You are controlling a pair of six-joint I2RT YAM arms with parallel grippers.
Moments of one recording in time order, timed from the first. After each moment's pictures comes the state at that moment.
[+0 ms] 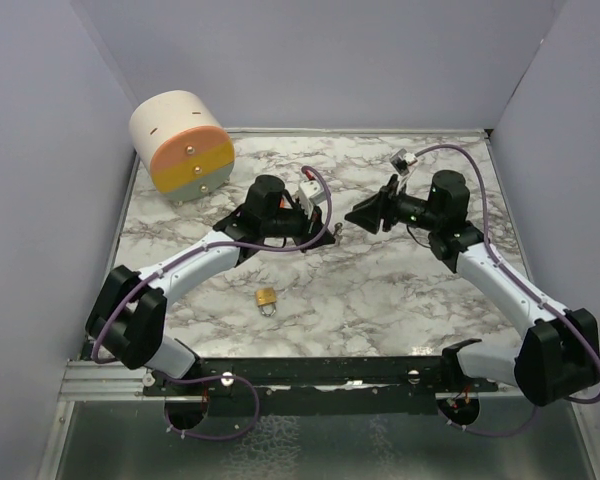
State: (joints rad) left arm -0.63 1.46 0.99 0.05 0.66 -0.07; right arm 0.31 1.22 0.84 0.18 -0.75 0.28
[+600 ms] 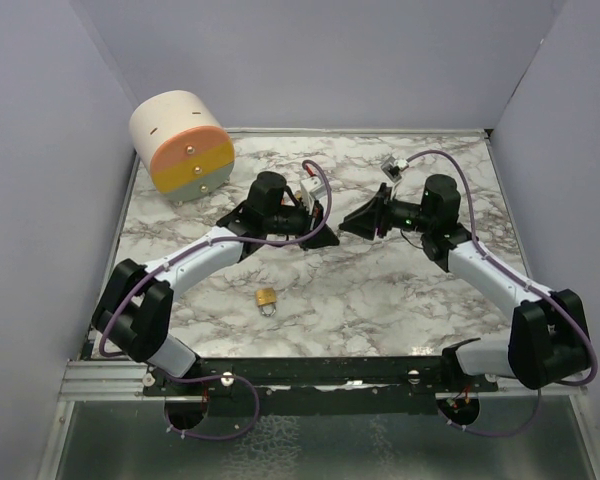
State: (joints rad) left arm -0.61 1.51 1.01 0.07 0.78 -0.17; right arm 0.31 1.31 0.78 0.35 -0.92 0.36
